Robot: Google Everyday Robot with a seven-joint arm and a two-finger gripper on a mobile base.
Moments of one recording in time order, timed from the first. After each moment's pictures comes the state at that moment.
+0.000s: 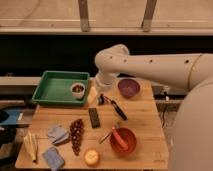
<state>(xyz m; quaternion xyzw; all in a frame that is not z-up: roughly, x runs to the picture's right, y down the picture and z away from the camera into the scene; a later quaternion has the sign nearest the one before) -0.037 0.030 0.719 -0.30 0.05 0.47 0.83</state>
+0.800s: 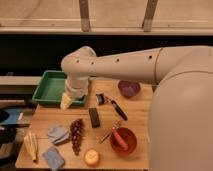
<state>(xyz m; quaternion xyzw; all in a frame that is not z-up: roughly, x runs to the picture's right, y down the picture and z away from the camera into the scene) -0.137 0.048 0.699 -0.32 0.01 0.40 0.86</state>
